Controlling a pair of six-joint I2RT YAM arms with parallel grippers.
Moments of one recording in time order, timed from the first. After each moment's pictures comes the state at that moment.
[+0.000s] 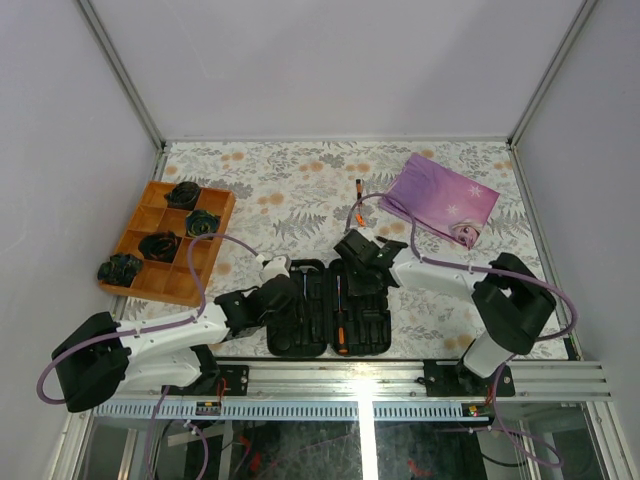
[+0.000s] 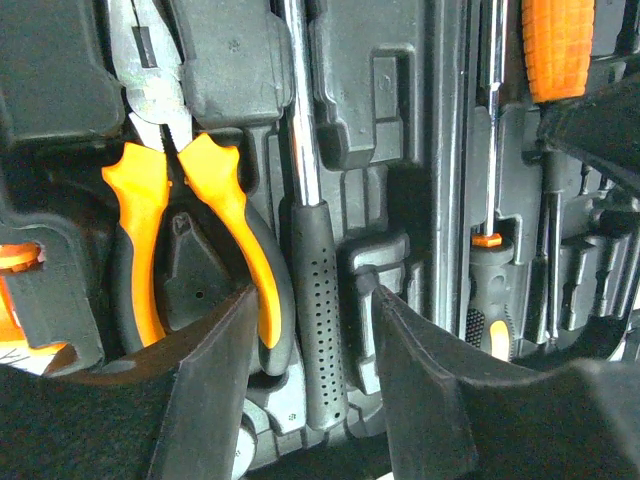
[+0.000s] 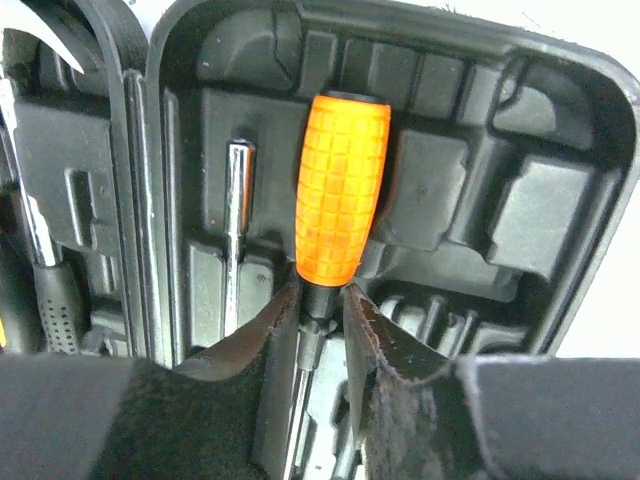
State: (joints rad) left arm -0.98 1.11 0.45 -0.23 -0.20 -0.99; right arm 0.88 1.64 0.99 -0.53 0.14 0.69
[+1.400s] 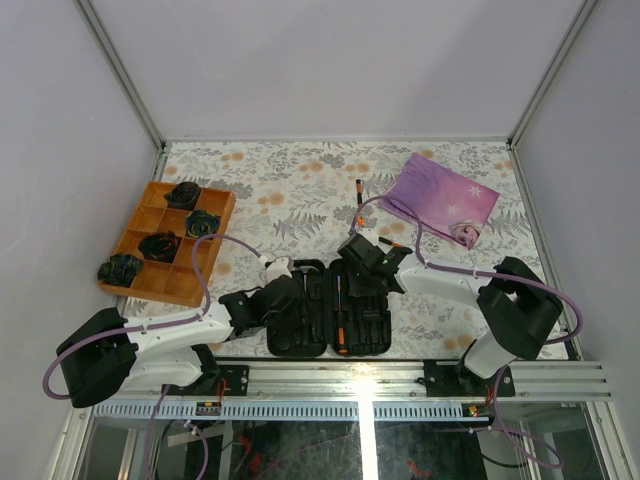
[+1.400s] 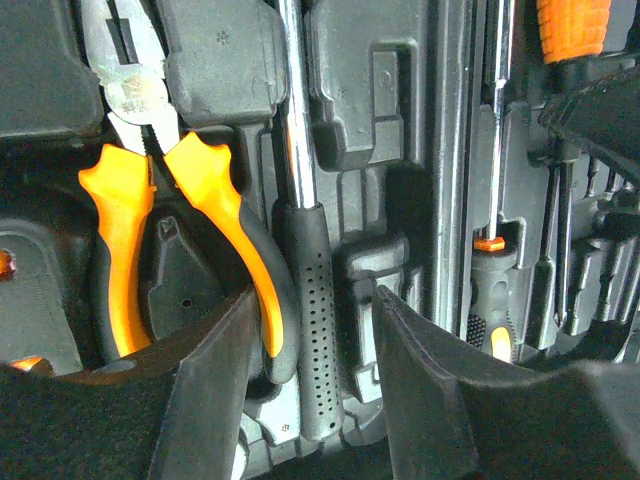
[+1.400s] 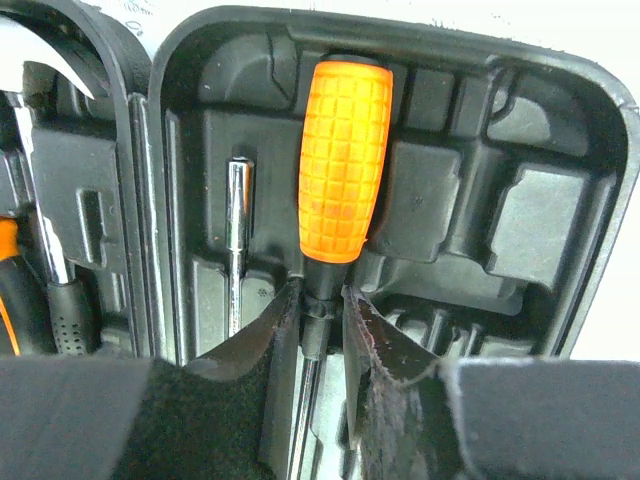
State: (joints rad) left arm -0.99 1.15 0.45 -0.20 -0.19 -1.00; right arm 0.88 1.59 0.90 -0.42 0.16 0.74
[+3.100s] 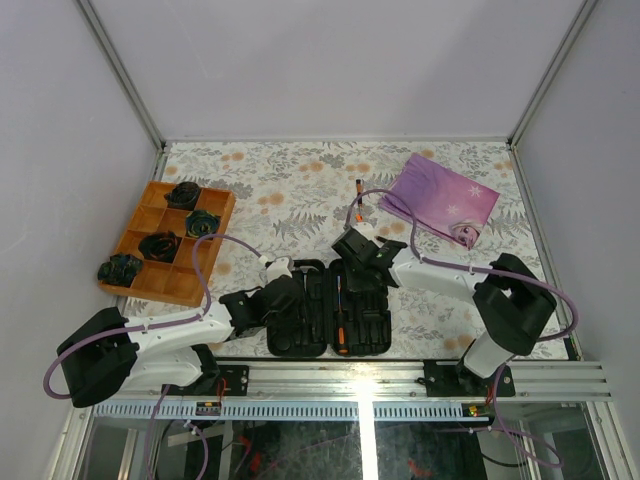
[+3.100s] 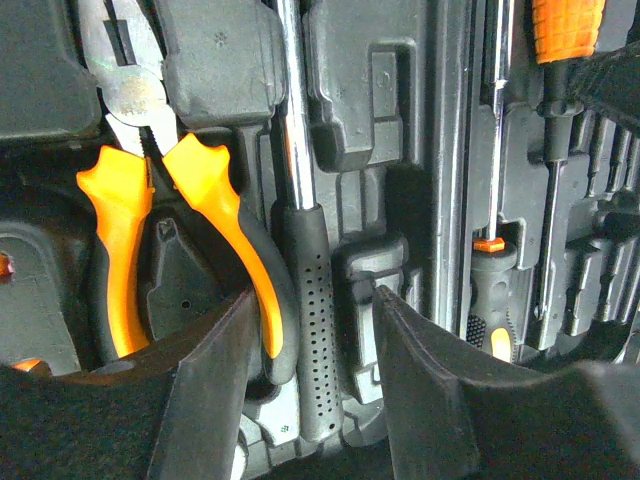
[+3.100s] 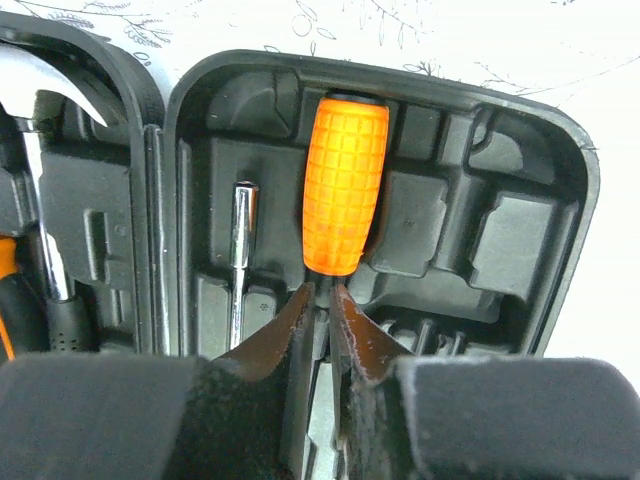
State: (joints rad) left arm -0.99 1.16 0.45 -0.19 -0.19 -1.00; right arm 0.89 1.62 0.98 -0.48 0.22 0.69
